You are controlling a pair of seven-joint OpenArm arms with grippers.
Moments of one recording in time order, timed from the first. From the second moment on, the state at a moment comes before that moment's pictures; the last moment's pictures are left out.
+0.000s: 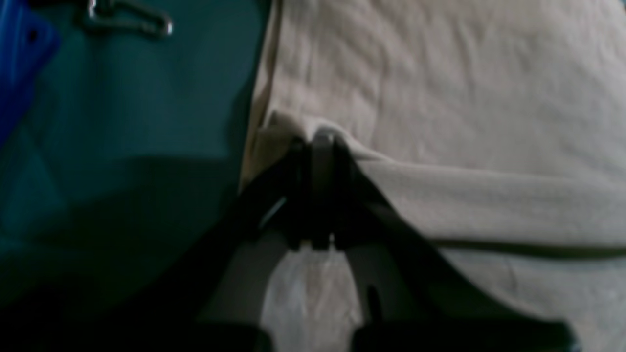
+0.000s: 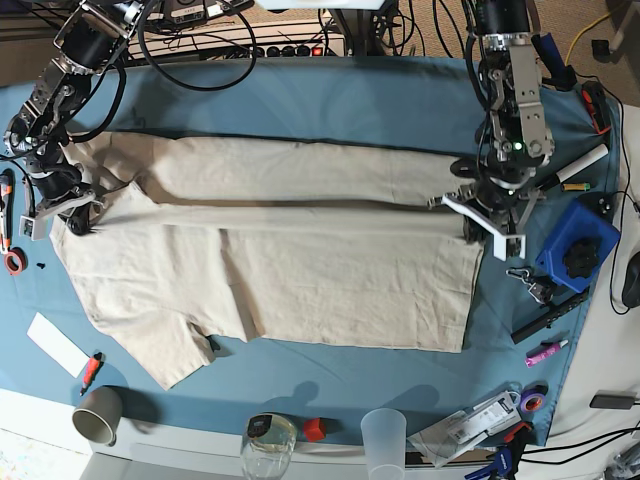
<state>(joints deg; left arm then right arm) 6.0 -1.2 -10.2 96.5 -13.7 -6.8 38.1 0.6 20.1 40.6 77.8 21.8 30.7 -40.6</state>
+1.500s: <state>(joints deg) 18.1 -1.3 -10.3 112.4 -10.4 -12.4 42.2 2.2 28.4 53.9 81.4 46.6 34.4 -69.1</state>
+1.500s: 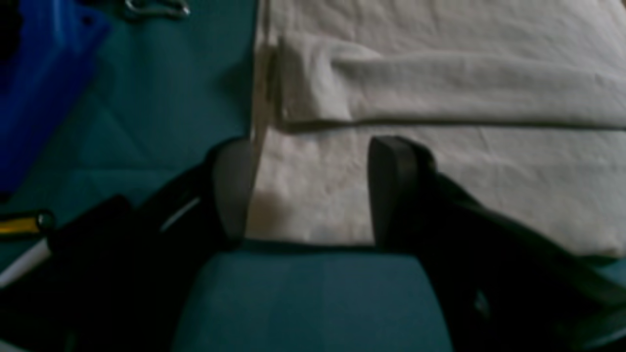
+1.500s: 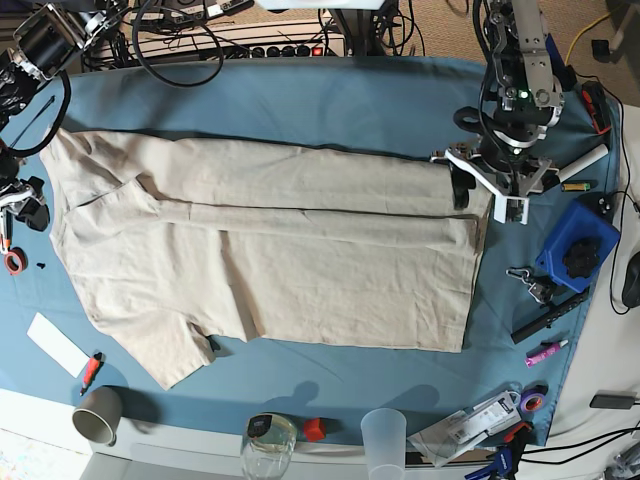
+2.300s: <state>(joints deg) 28.8 -1.3 -10.3 124.0 -13.1 -12.4 47.7 -10.8 31.0 63.6 81.5 47.4 37.2 -72.0</state>
